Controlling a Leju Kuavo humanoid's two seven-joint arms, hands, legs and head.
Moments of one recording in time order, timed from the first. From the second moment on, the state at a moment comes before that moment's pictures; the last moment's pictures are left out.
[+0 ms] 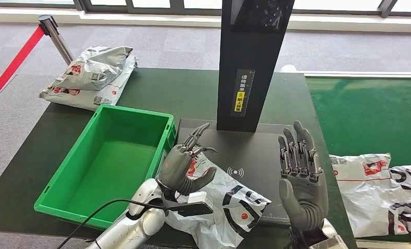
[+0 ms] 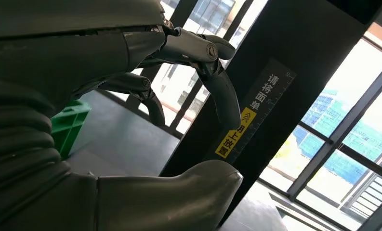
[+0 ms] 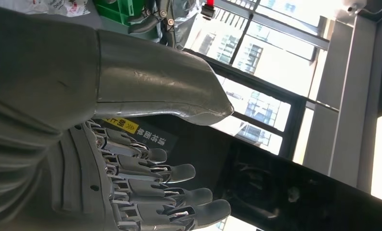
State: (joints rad) left arm -0.33 -0.08 -0.65 -1.24 -0.60 0.33 -0.39; right arm 0.16 0.06 0.23 -1.93 0.31 -0.03 -0.57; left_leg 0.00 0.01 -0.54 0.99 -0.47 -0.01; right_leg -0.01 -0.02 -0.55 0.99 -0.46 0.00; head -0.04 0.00
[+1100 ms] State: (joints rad) left arm -0.26 -0.06 -0.63 -1.36 -0.86 0.09 -0.38; right arm 0.13 0.06 0.22 -1.89 0.30 -0.03 -0.58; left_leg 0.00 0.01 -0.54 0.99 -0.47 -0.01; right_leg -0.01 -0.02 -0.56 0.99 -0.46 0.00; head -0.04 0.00
